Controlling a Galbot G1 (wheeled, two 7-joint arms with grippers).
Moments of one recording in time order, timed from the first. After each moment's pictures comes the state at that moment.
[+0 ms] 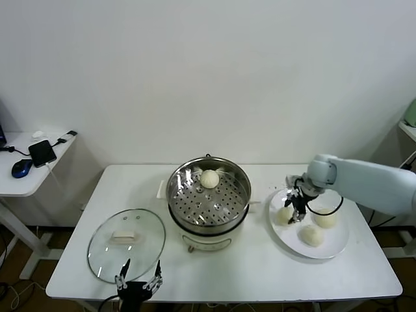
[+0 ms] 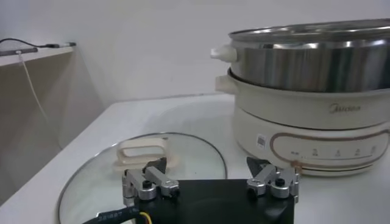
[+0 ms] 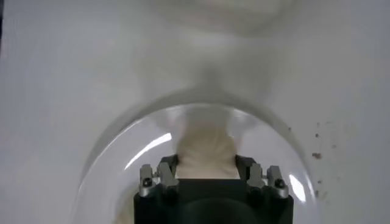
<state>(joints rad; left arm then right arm) 1.81 -1.53 -0.48 -2.03 0.04 0.07 -0.08 0.59 0.85 -1.63 1.17 0.56 -0.22 -0.92</state>
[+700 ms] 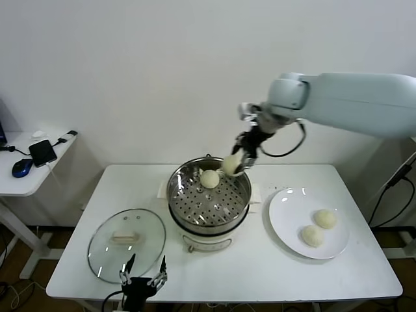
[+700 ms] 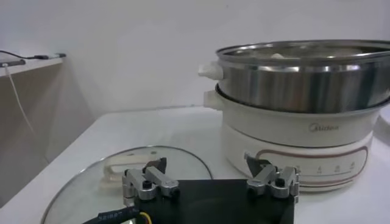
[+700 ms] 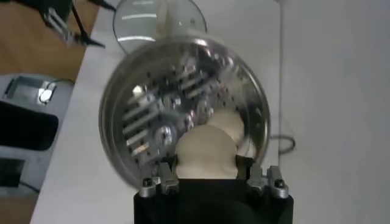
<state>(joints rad) 1.81 -1.51 -0.45 -2.08 0.05 0.08 -0.08 0.97 1.17 -1.71 1.40 1.05 -0.38 -0.81</state>
